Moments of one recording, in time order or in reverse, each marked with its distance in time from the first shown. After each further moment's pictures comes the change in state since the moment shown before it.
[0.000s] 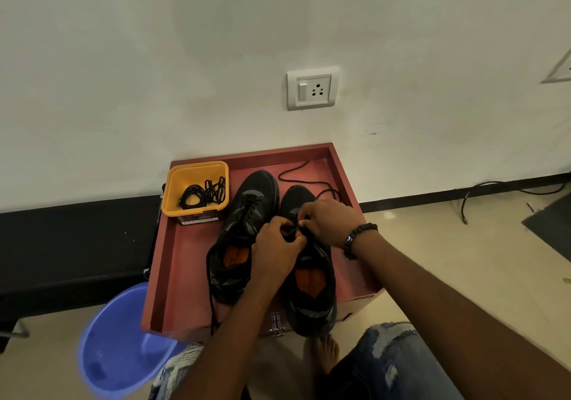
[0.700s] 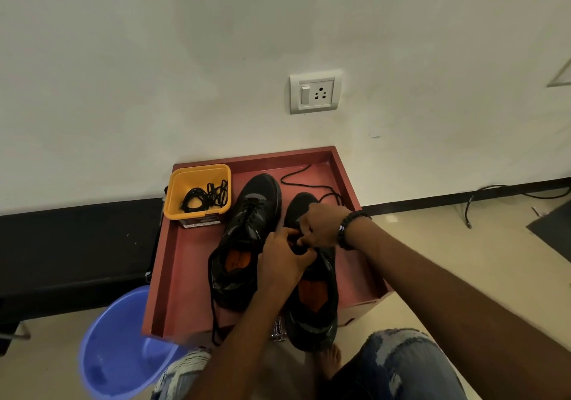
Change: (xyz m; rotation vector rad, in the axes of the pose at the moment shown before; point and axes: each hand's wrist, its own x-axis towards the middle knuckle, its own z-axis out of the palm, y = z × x) left_hand -0.014 0.006 0.002 0.009 -0.056 -0.020; right_hand 0.020 -0.011 -0.006 -0.224 -0.354 -0.094
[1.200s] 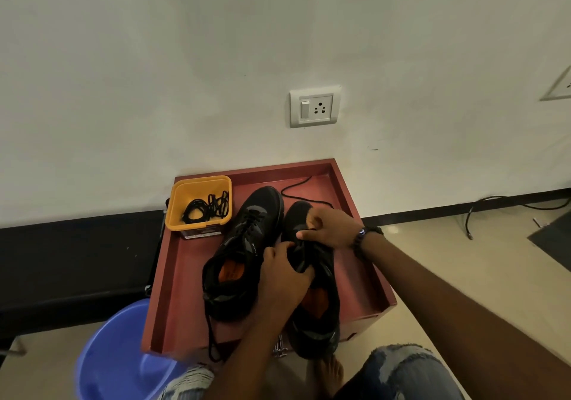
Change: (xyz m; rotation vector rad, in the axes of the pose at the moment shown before) left_hand -0.005 -0.001 0.003 -0.018 -0.027 -0.075; right_hand -0.001 0.025 0.000 0.469 0.282 0.022
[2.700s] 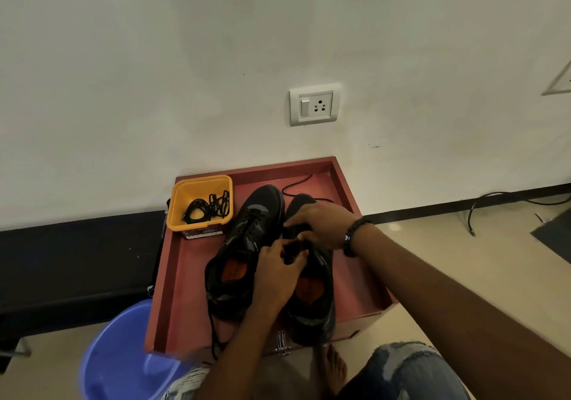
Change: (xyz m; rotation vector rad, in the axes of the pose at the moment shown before) left_hand 0.008 -0.009 -0.009 -0.154 0.017 0.010; right_hand 0.005 -0.016 -0.001 -0.398 0.000 -0.237
